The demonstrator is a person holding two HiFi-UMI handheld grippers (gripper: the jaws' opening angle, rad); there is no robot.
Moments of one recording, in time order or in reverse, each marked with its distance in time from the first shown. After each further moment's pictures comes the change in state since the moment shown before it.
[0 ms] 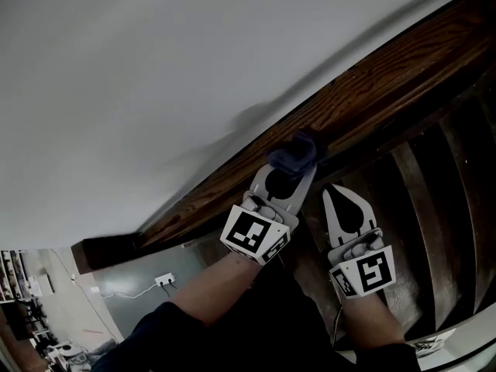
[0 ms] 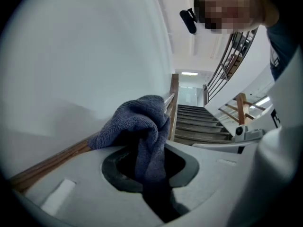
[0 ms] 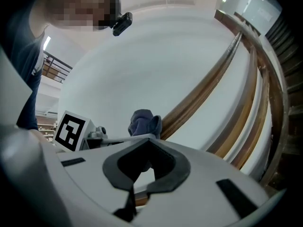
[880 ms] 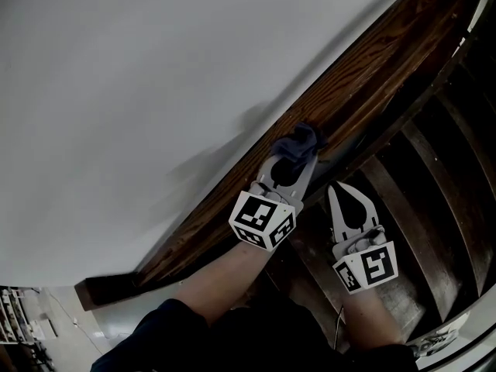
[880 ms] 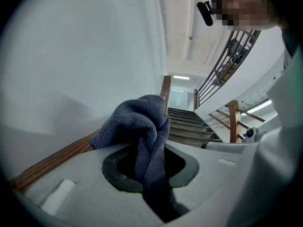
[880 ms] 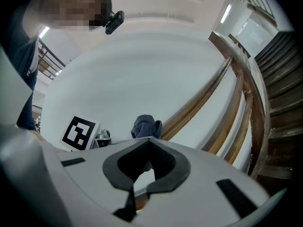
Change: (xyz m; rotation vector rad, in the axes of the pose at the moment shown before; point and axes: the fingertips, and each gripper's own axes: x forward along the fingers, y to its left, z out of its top) left arm 0.091 -0.059 0.061 -0.020 -0.016 -0.135; right arm -0.047 -0.067 0.088 -0.052 -0.103 -0.177
